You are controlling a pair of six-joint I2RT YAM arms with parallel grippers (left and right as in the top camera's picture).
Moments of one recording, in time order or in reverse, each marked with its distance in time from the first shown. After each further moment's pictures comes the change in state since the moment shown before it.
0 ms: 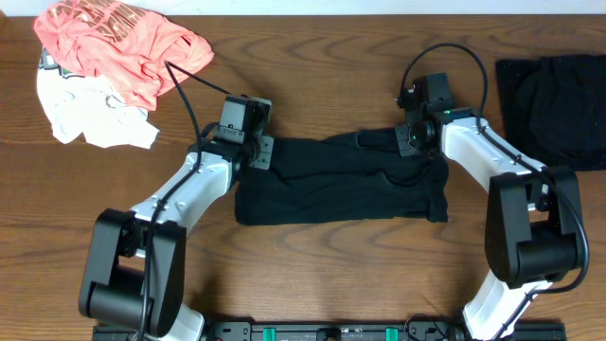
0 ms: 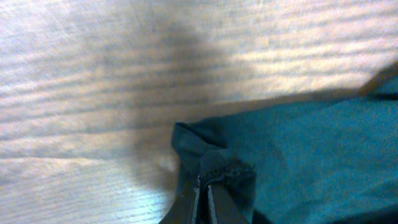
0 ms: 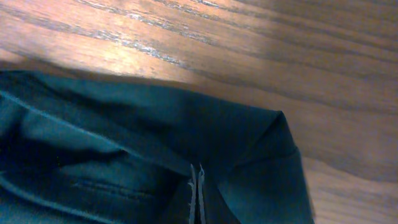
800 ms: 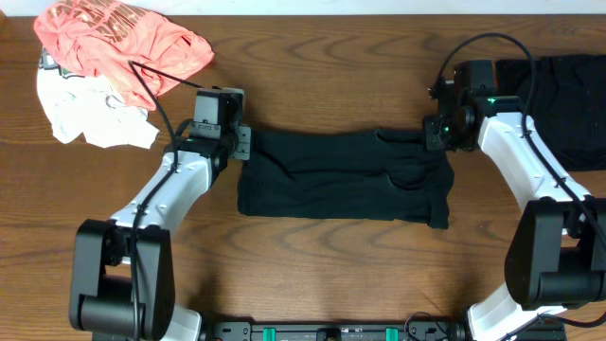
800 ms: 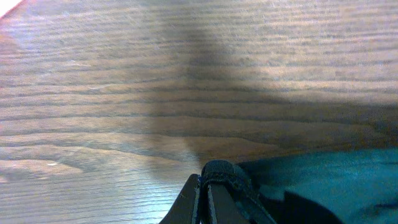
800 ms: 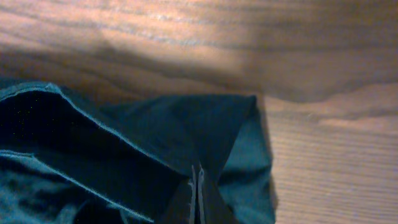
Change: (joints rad) left arm 0.114 -0.037 0.000 0.008 -0.024 0.000; right arm -0.131 -0.122 0.063 -0.244 -0.129 0.028
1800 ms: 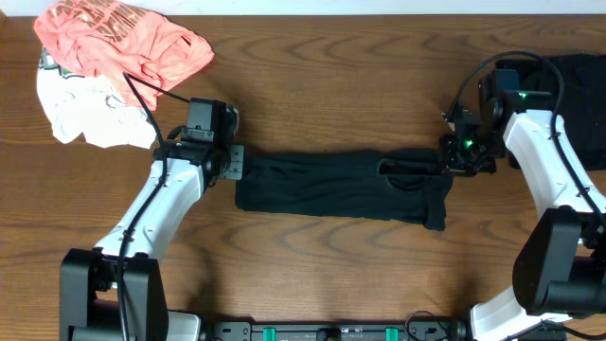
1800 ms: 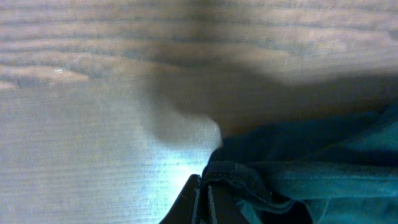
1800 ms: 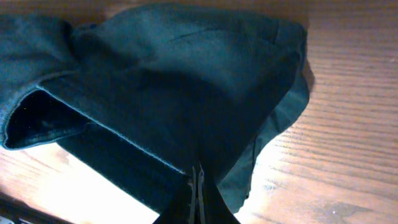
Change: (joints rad) left arm 0.008 -0.096 -0.001 -0.311 0.000 0.003; right arm -0.095 -0.035 0.050 -0.399 -0.156 -0.035
